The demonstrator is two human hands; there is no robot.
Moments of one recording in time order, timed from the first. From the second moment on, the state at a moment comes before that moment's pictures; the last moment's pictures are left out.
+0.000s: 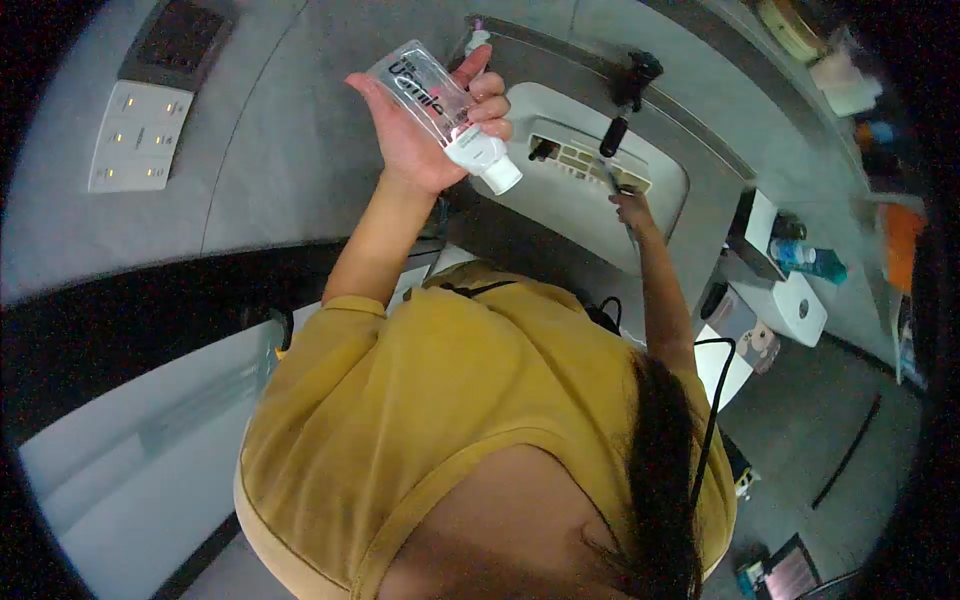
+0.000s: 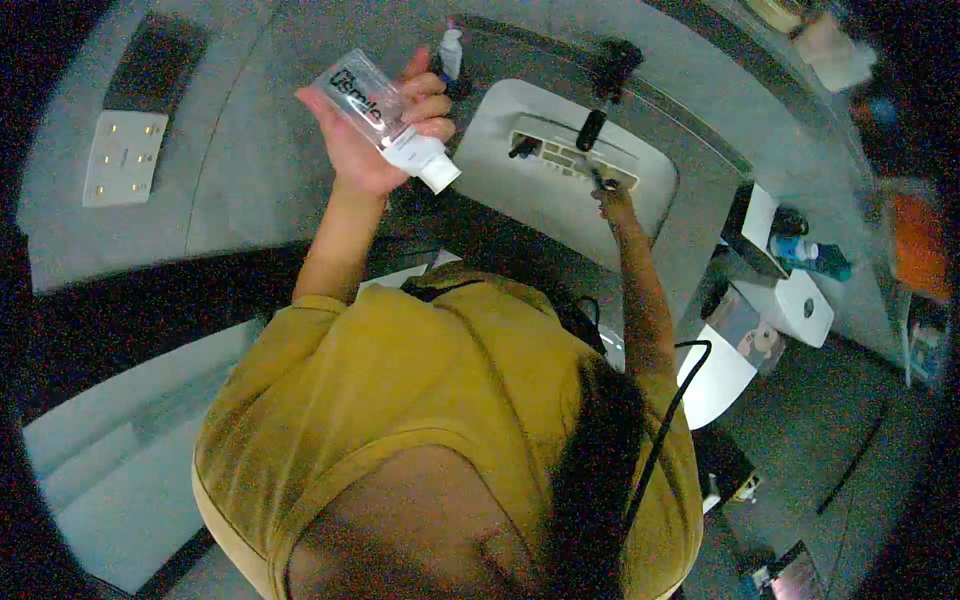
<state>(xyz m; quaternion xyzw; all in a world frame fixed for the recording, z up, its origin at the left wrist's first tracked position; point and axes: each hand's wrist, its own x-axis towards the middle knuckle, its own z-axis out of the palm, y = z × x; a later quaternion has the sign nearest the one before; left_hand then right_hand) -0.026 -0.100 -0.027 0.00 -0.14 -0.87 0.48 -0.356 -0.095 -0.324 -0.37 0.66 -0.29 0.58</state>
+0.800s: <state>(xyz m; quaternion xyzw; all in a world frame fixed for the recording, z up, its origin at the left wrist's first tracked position) 0.046 -0.113 -0.074 0.44 -0.38 -0.37 0.72 -0.342 -0.074 -0.312 -0.61 0.55 -0.30 0.49</state>
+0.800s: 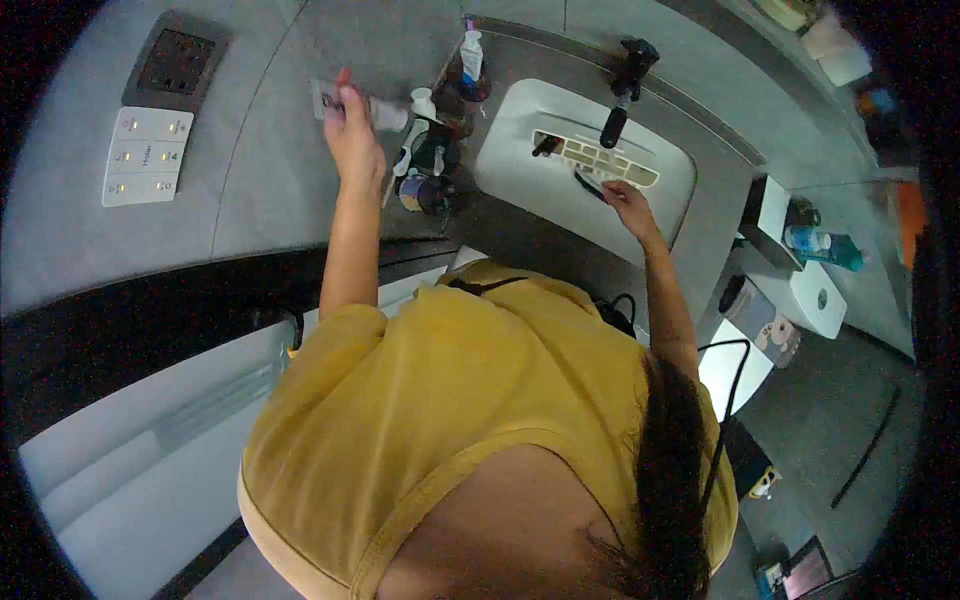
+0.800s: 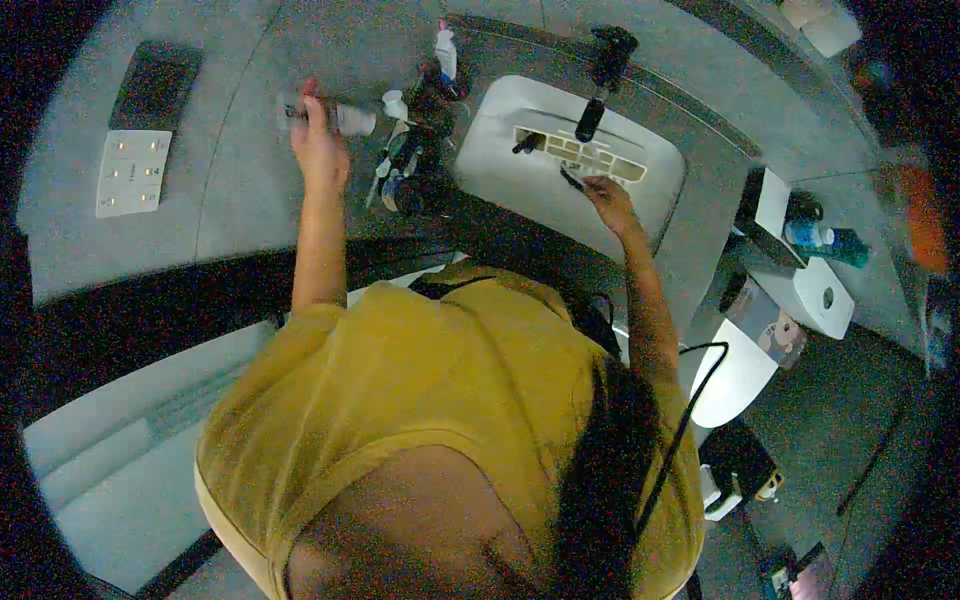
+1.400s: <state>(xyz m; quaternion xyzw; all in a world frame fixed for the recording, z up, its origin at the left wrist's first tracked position) 0.084 -0.100 -0.204 0.57 -0.74 0.02 0.35 -0.359 -0.065 -0.344 -0.61 0.60 -0.30 0.42</state>
